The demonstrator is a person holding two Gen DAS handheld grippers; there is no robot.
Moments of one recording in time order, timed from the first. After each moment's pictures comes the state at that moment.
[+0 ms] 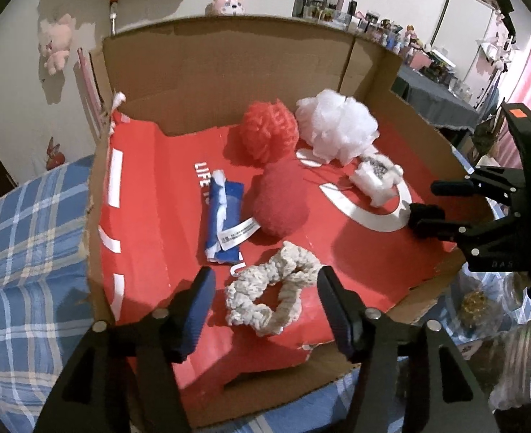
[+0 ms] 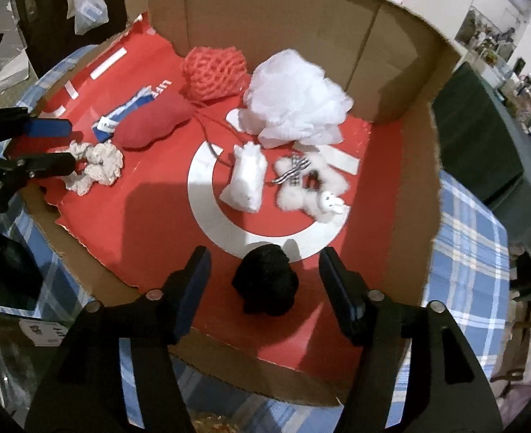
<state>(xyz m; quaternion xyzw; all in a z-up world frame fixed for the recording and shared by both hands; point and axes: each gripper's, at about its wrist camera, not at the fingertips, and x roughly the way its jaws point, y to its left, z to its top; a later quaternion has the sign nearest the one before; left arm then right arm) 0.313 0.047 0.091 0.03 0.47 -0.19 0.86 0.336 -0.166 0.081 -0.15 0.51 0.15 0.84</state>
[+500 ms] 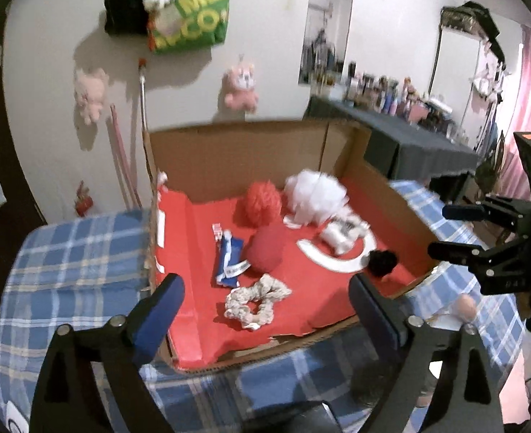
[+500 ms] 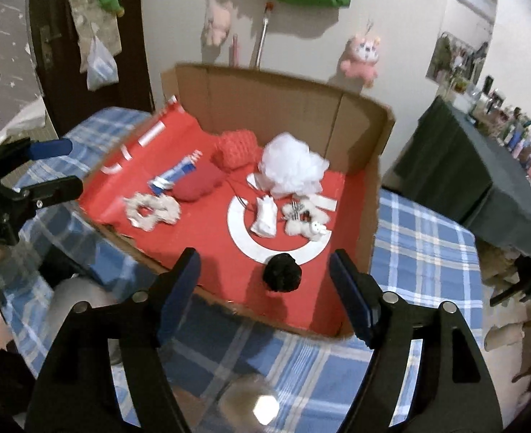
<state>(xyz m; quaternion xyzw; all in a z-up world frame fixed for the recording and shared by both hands) 0.230 0.047 0.169 0.02 0.34 -0.16 0.93 0.254 -0.172 0.164 -0.10 0.40 0.15 0.90</state>
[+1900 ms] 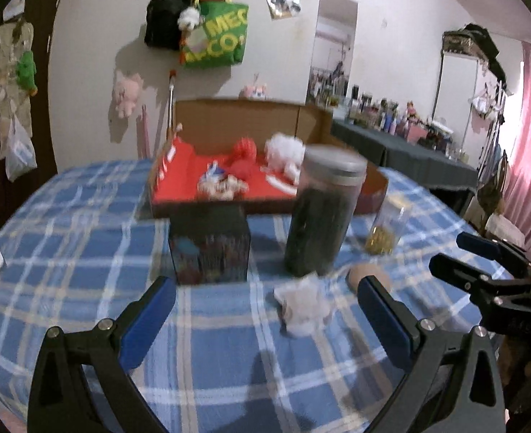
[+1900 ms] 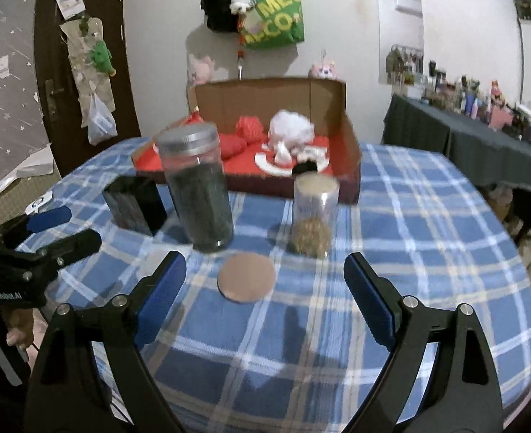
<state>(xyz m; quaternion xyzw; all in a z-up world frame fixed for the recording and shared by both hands) 0.044 0.018 0.091 -0.02 0.30 -0.11 0.95 0.056 -0.184 0.096 0.00 0.31 0.11 0.95</state>
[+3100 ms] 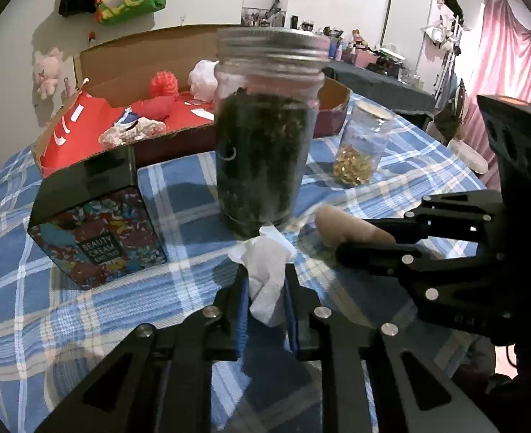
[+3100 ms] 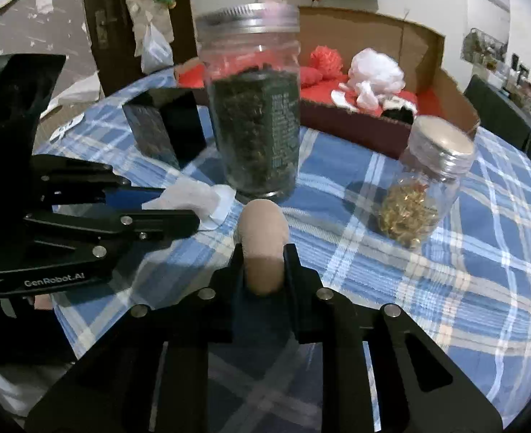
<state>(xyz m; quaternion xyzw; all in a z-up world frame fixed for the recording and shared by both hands) 0.096 -0.020 0.048 0.05 0.39 -0.23 0.89 0.104 -0.146 0.045 -0.07 0.39 0.23 0.89</state>
